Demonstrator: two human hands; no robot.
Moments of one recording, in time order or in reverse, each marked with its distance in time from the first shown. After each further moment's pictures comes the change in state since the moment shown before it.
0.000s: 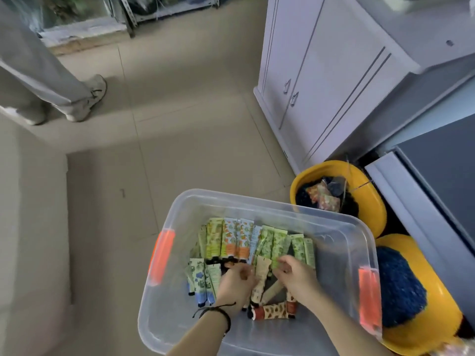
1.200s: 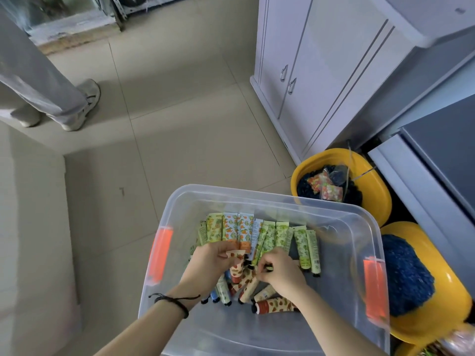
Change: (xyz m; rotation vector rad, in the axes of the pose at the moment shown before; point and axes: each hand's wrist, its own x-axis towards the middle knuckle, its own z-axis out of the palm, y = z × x) left_hand -0.012 0.019 -0.074 0.218 0.073 0.293; right_hand 0.015 -0.011 0.034 -0.155 -0.051 -0.154
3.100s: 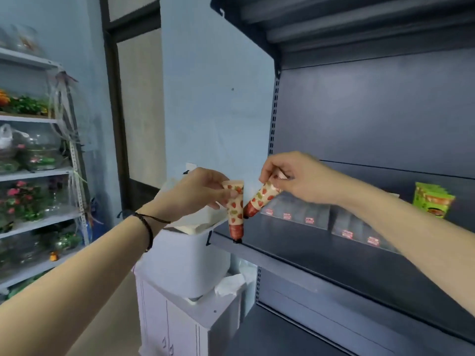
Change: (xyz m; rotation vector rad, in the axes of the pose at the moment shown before) left_hand -0.434 0.630 -0.314 0.082 -0.092 1.260; right_hand -0.693 -0.348 -0.515 -0.261 1.099 -0.533
